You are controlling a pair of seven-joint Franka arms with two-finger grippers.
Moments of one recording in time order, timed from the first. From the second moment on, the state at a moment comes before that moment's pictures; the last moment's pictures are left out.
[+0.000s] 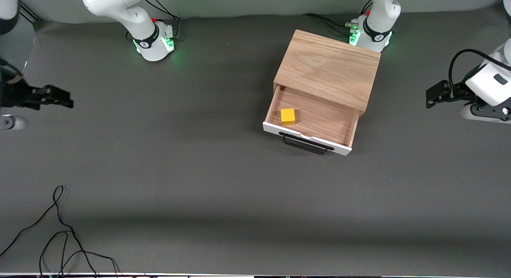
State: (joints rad) left arm -0.05 0.00 -0.02 -1.60 0.01 1.57 0.07; right arm 0.51 0.29 -0.62 -1.16 0.11 1.23 -0.09
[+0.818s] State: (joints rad) left arm -0.05 0.00 -0.02 -1.60 0.01 1.56 0.06; right arm 0.52 0.30 -0.62 -1.21 0.12 1.32 -0.09
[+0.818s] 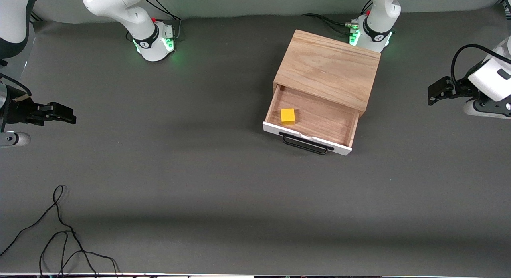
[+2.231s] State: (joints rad) left arm -0.05 0.00 -0.02 -1.61 0.01 1.56 0.06; right arm 0.03 0.19 -0.15 -1.34 0.12 1.41 -0.09
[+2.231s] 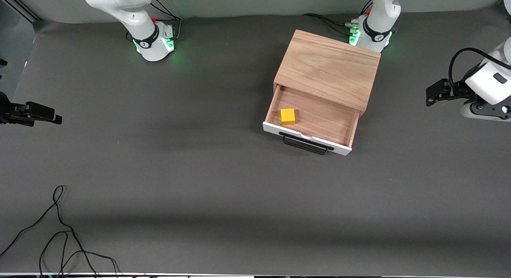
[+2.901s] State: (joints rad) left arm -0.05 0.00 -0.02 -1.61 0.01 1.56 0.06; right arm 0.04 0.07 -0.13 -1.51 0.08 1.49 -0.09
